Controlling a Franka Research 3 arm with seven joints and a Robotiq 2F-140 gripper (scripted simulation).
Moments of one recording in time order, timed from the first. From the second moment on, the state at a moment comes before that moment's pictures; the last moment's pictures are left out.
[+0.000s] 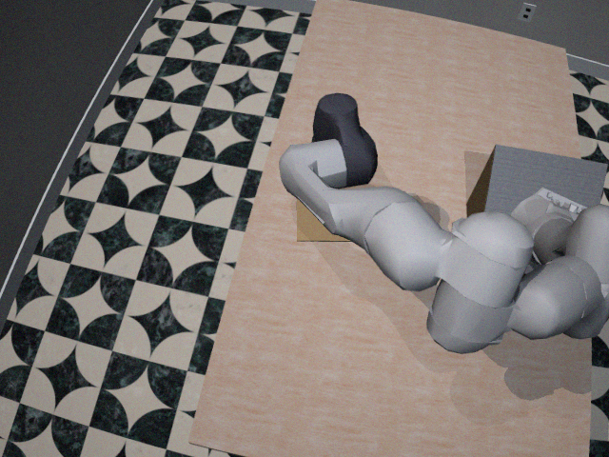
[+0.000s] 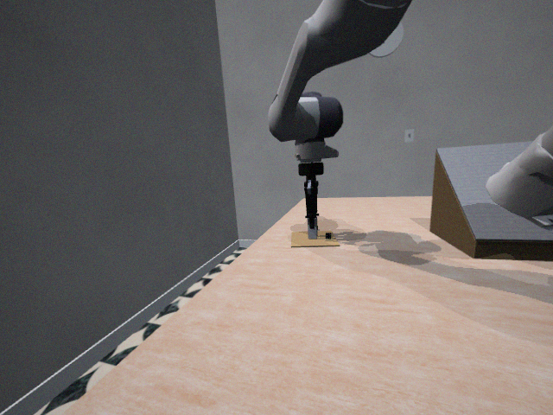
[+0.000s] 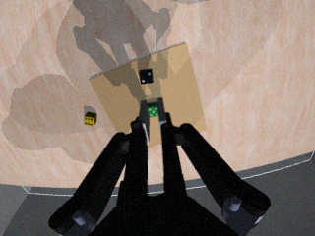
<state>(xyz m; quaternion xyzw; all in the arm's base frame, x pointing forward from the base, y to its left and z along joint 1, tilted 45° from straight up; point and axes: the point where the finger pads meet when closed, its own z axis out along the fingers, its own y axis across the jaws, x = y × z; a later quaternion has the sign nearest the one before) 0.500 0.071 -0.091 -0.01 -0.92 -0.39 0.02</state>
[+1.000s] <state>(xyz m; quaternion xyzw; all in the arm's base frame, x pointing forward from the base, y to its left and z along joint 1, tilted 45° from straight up) 0.500 0.071 -0.091 -0.01 -0.92 -0.39 0.02</state>
